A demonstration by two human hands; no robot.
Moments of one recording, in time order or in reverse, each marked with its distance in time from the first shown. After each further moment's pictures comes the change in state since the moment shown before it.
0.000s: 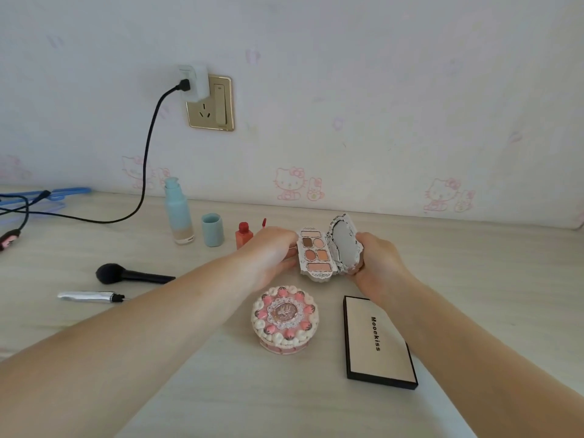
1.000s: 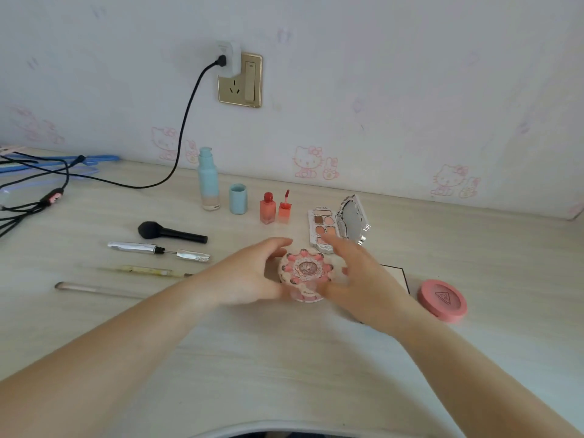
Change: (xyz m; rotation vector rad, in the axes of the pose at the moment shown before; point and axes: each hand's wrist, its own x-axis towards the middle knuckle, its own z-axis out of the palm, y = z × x) left_hand -0.082 -0.042 -0.082 0.910 -0.262 0.327; right_hand -0.112 0.037 -0.002 -1.094 -0.383 -0.544
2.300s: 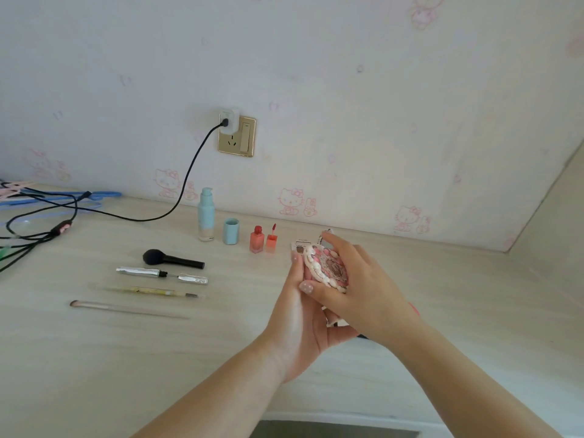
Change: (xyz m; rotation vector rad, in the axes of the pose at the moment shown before) left_hand -0.053 0.091 0.064 -1.491 -0.205 0.096; right_hand -0.057 -0.057 -0.035 -0.198 0.234 -0.125
